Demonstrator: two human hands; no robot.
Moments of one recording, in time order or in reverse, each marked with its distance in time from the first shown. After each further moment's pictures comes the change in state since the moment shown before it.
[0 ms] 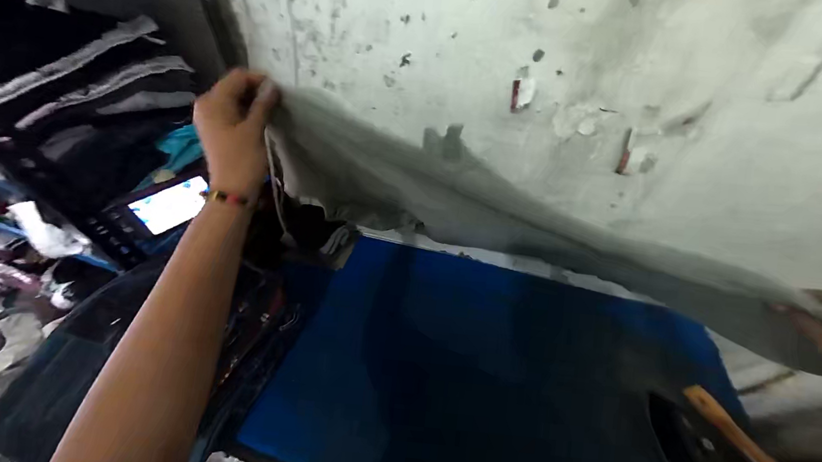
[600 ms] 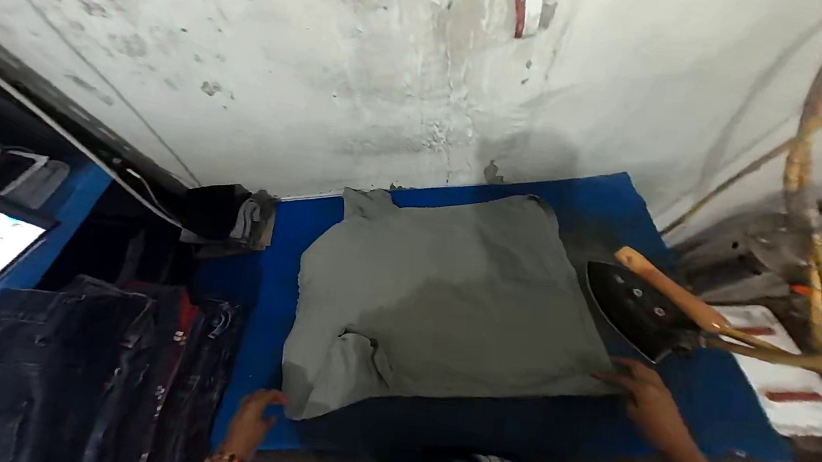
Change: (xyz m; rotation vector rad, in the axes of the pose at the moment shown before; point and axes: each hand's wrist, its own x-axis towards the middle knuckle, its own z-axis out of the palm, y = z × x) left_hand -0.381 -0.115 0.008 0.319 -1.288 -0.616; right_hand -0.294 0.117 0.122 0.136 -0.578 0.413
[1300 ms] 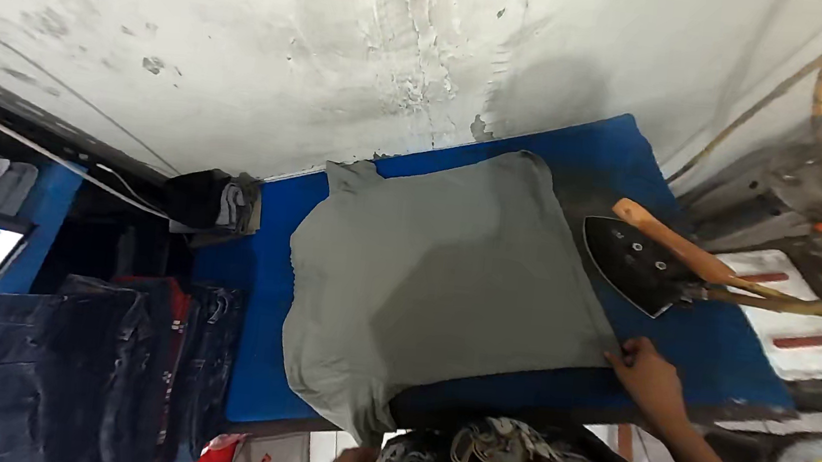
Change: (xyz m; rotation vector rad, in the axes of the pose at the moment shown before) left_hand -0.104 0.113 0.137 -0.115 -0.144 -0.254; right_hand -0.011 -0.009 0.008 0.021 -0.086 0.591
